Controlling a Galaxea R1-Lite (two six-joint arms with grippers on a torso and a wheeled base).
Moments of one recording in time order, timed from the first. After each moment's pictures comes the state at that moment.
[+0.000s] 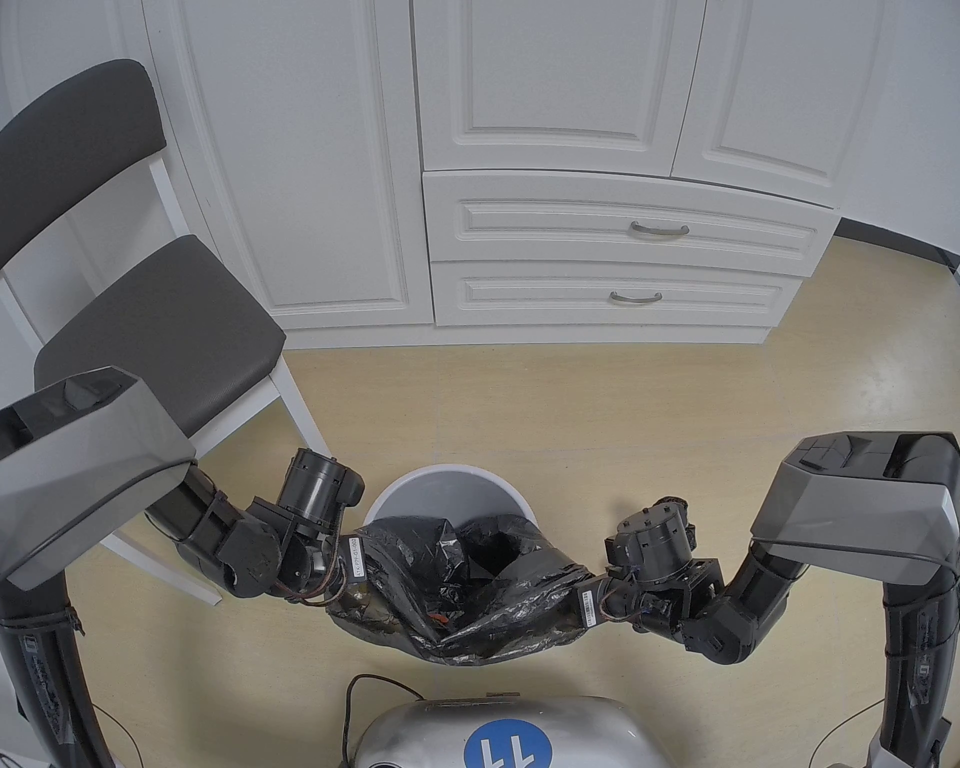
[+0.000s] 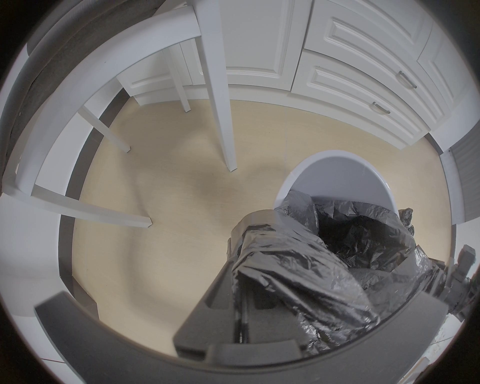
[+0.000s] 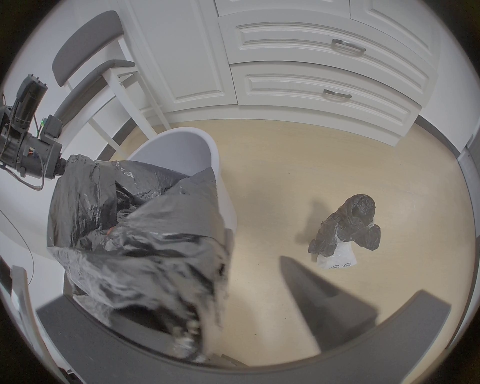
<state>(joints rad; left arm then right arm) -0.44 2.14 -0.89 -0.31 0.31 -0.51 0.59 2.32 -0.77 -0.90 -0.19 0.15</state>
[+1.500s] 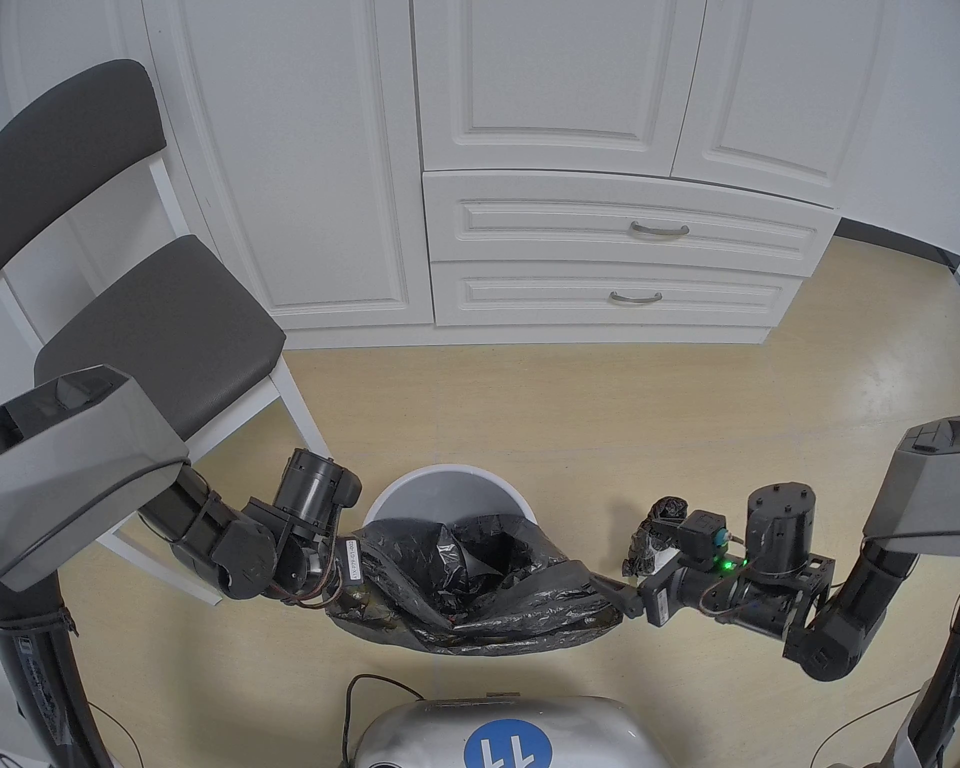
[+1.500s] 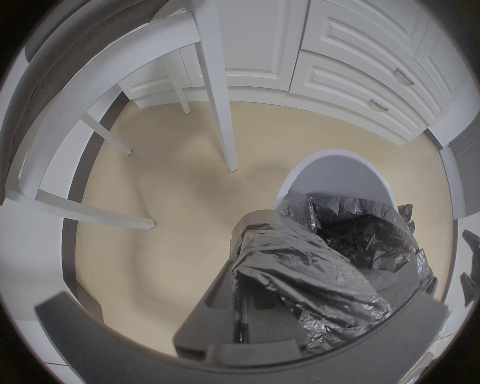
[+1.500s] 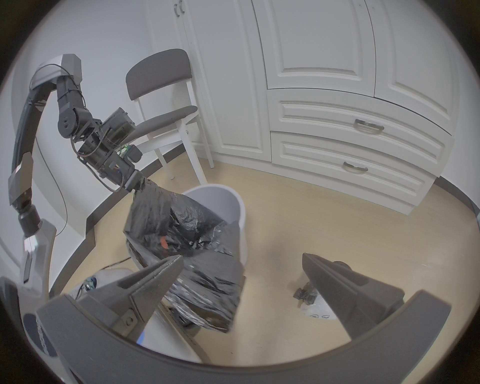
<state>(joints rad) -0.44 2.12 -0.88 -0.30 0.32 -0.49 0.50 2.05 -0.38 -1.31 0.08 -0.15</state>
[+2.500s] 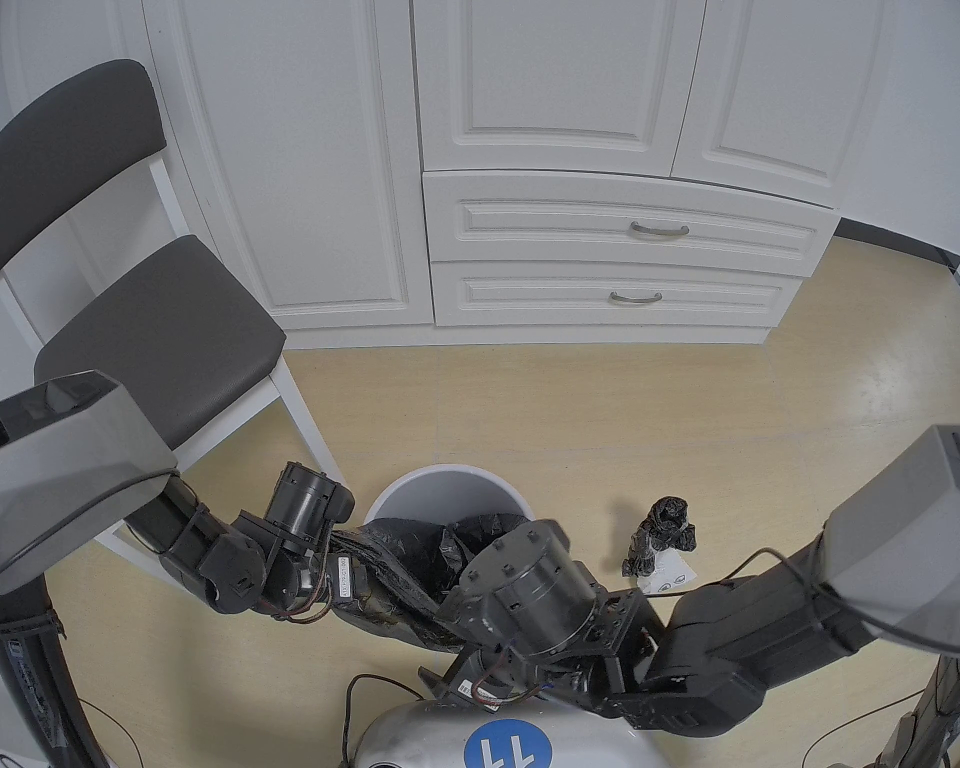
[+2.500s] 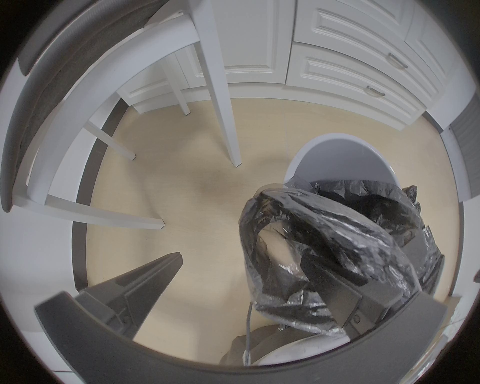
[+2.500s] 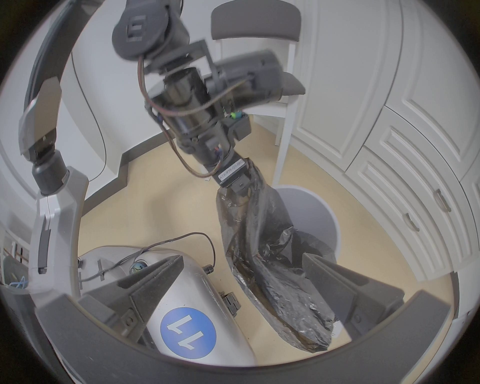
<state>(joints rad) -0.44 2.09 -0.80 -0.31 0.35 -0.43 1.02 2.06 -0.99 -0.40 -0.24 -0.24</state>
